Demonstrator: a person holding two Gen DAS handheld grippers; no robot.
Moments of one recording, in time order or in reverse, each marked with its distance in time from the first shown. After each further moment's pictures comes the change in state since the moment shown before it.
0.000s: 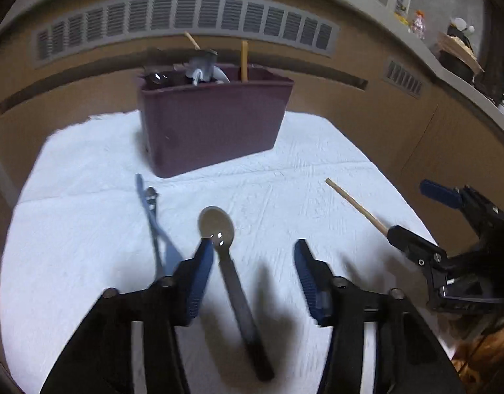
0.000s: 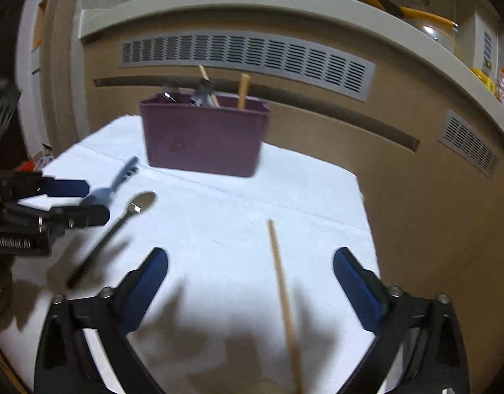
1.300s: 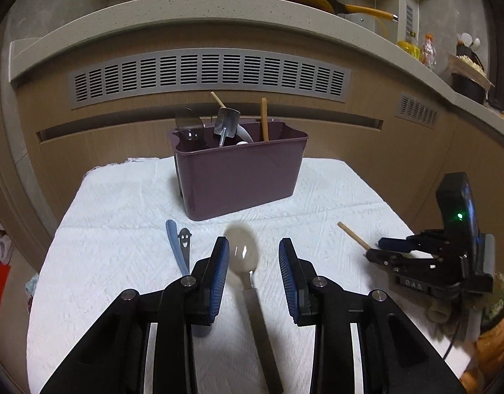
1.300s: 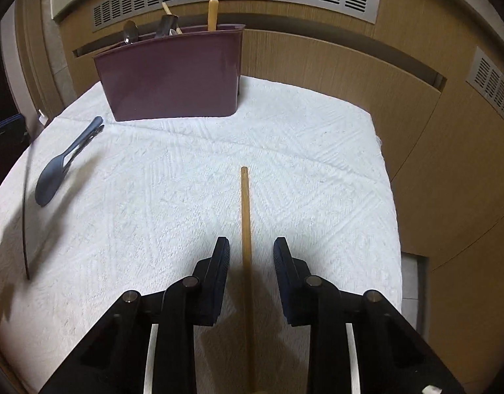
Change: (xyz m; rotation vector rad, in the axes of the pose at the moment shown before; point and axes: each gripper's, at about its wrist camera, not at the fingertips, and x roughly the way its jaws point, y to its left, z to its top) left arm -0.051 -0.012 -0.002 -0.004 -0.229 0.140; right arm 0.074 -0.045 -0.013 0.051 0.232 0.098
